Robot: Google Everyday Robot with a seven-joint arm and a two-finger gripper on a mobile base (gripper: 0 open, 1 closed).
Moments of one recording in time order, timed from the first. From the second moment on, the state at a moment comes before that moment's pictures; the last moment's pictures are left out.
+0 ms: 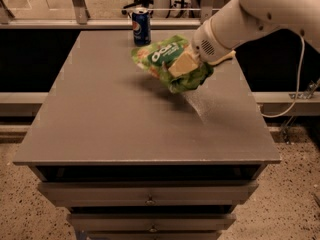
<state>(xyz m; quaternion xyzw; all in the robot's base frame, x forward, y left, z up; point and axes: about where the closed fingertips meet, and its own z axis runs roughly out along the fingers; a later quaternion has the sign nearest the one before) 0.617 -0.075 0.916 -0.44 0.82 0.13 0.33</state>
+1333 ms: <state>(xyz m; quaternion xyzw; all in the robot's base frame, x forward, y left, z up) 0.803 -0.192 0.990 -0.41 0.79 0.04 0.46</state>
